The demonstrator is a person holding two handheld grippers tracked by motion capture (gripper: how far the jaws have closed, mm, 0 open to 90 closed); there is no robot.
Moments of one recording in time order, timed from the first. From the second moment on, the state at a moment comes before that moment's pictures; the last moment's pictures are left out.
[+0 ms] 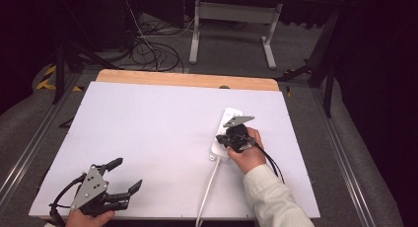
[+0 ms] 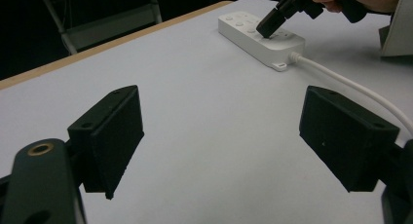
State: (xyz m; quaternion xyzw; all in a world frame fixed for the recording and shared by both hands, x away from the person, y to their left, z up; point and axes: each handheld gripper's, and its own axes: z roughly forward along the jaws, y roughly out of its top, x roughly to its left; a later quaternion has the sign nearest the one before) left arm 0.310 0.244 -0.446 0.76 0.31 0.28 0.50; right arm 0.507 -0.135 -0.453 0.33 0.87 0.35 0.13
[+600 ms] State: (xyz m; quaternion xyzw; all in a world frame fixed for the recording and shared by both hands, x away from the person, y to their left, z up) left arm 0.310 0.243 -0.447 0.76 0.31 0.28 0.50; right arm 0.504 -0.130 -0.455 0.32 0.87 0.34 0.16
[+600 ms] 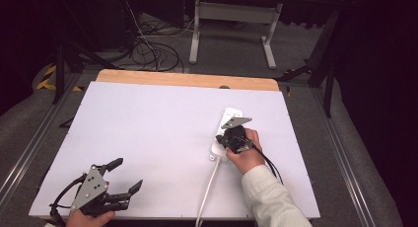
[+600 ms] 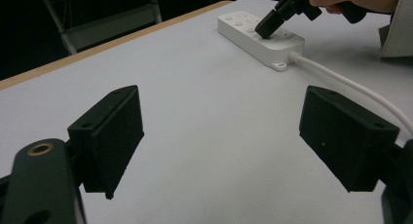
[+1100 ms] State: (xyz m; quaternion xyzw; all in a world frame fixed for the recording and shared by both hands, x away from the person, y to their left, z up) left arm 0.309 0.243 -0.447 0.76 0.31 0.28 0.50; right arm 0.505 -0.131 -0.457 0.33 0.87 0.34 0.15
